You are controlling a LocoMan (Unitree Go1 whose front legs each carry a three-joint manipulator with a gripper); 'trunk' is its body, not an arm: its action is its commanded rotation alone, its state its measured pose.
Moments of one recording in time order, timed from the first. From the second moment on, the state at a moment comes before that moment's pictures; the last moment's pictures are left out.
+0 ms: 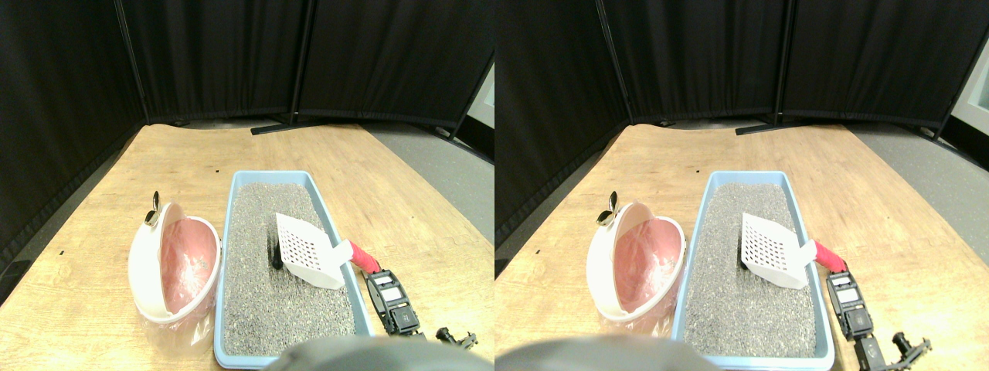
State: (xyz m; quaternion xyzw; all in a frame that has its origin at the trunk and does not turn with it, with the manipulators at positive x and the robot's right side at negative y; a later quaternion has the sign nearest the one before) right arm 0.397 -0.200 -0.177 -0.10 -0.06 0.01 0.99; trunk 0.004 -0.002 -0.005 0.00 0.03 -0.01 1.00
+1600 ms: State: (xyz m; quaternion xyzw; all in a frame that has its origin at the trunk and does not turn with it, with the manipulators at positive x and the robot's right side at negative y) right arm 0.445 -0.215 -0.193 0.06 -0.06 0.01 1.00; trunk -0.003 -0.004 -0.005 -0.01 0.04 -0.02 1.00
